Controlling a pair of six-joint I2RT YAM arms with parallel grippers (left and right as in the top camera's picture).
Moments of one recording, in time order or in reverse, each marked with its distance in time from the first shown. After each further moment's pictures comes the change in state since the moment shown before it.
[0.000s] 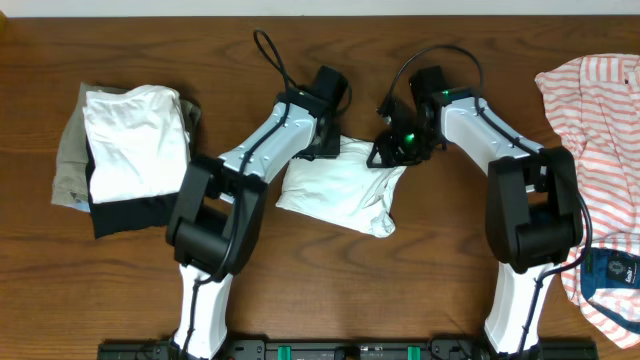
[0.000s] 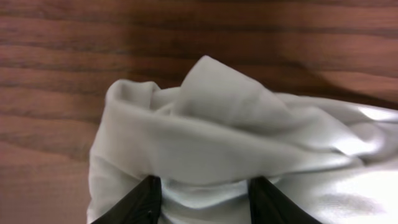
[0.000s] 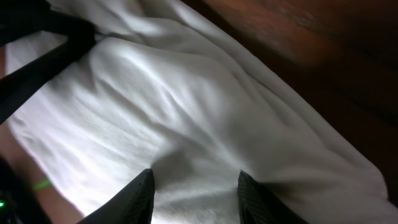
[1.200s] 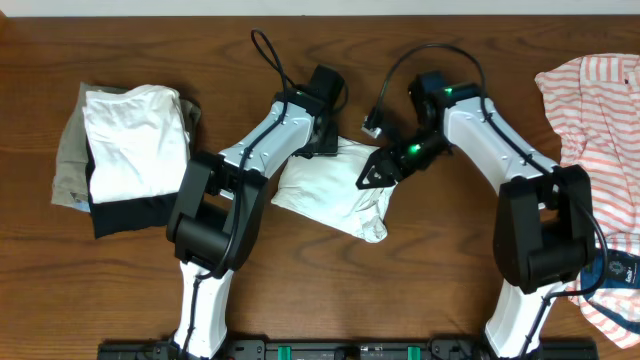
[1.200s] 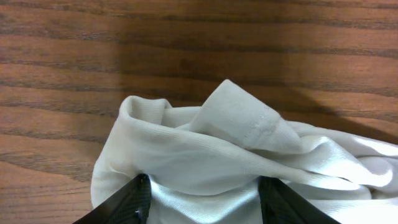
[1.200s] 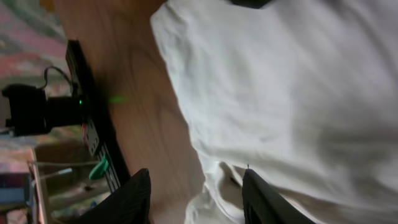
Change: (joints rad) left arm 0.018 0.012 0.001 0.029 0.004 0.005; right arm 0.048 -0.117 0.000 -0.285 -0.264 -0.393
